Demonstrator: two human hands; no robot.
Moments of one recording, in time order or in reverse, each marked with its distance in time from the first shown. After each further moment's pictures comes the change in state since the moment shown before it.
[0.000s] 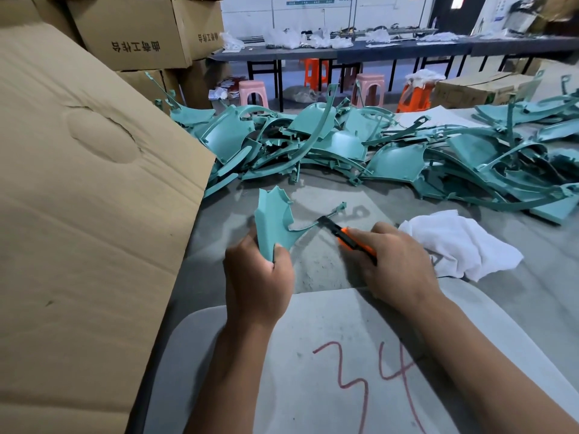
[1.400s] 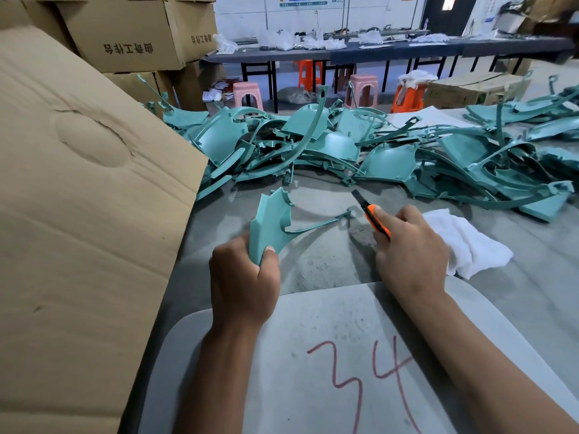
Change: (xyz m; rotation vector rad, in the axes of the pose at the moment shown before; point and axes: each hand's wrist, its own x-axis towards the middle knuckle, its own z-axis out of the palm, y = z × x) left_hand 0.004 -0.008 -0.007 0.055 -0.008 0.089; right_hand 0.008 0.011 -0.005 -0.193 0.289 0.219
